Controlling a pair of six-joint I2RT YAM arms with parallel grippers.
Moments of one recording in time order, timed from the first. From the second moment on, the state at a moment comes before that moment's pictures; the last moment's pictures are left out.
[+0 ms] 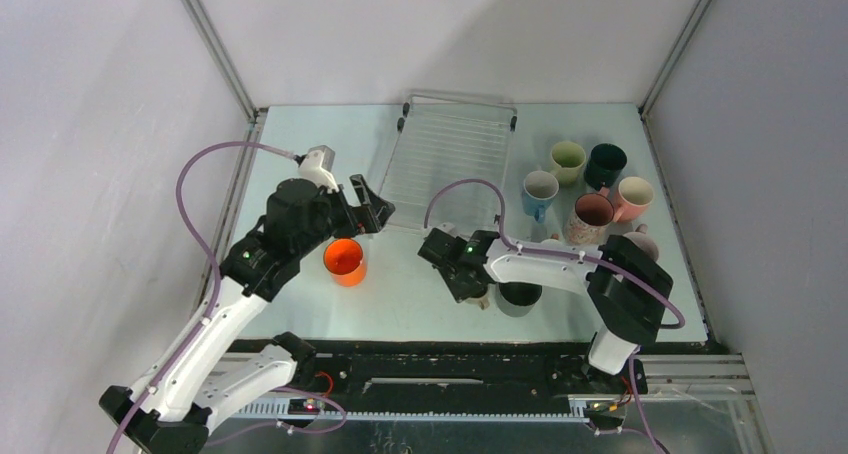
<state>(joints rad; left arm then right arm) -0.53 0.85 0.97 -0.53 -0.02 -0.58 1.05 1.69 1.11 -0.71 0.20 0.49</state>
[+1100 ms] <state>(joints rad) -0.53 0.85 1.01 -0.50 0.05 -0.53 0.89 1.21 1.16 -0.71 0.12 0.49</state>
